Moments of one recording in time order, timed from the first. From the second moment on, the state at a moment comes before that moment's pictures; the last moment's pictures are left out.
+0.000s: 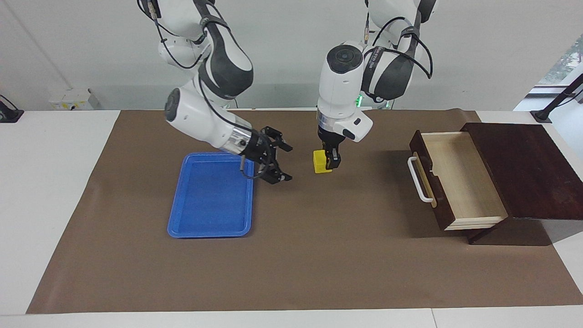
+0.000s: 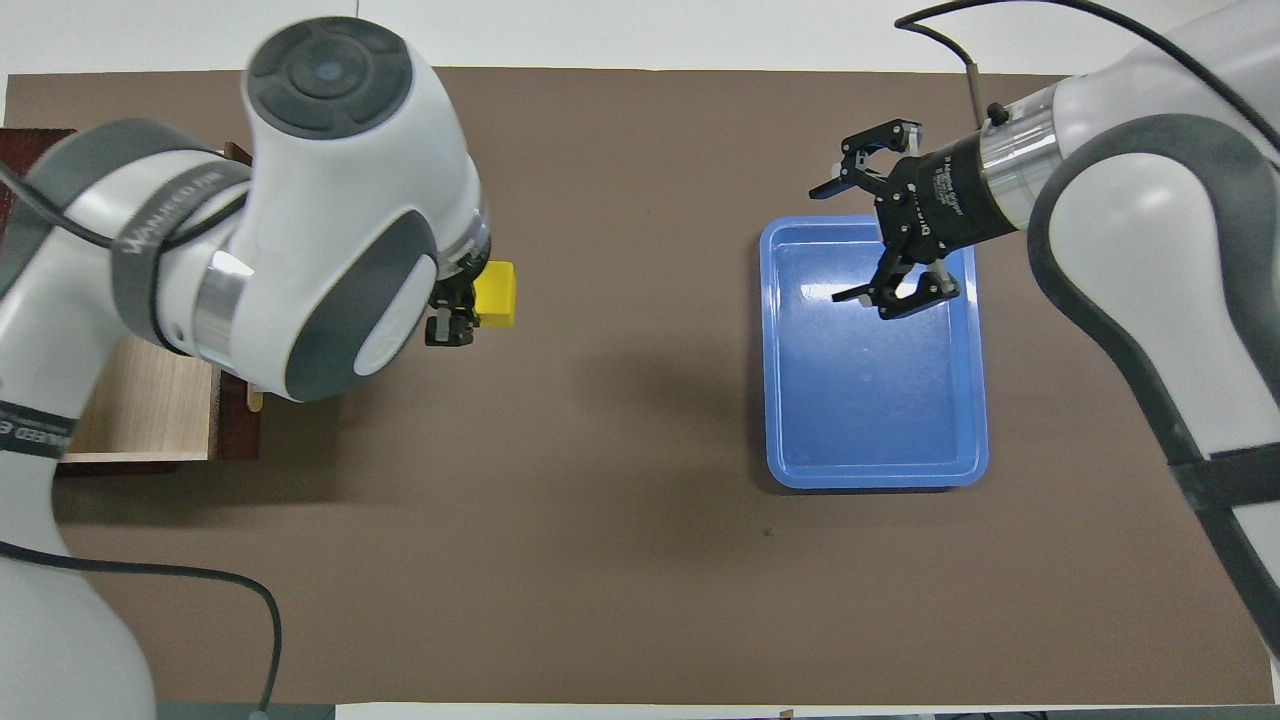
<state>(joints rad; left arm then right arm) -0.46 0.31 -0.04 -1.37 0.04 1.62 -1.96 0.15 0.24 -0.02 -1.54 0.57 1.76 1.33</state>
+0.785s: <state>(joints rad) 0.01 0.17 -0.03 -1.54 0.04 1.77 -1.38 0.02 0.04 -0.01 -1.53 0.01 1.51 0.01</state>
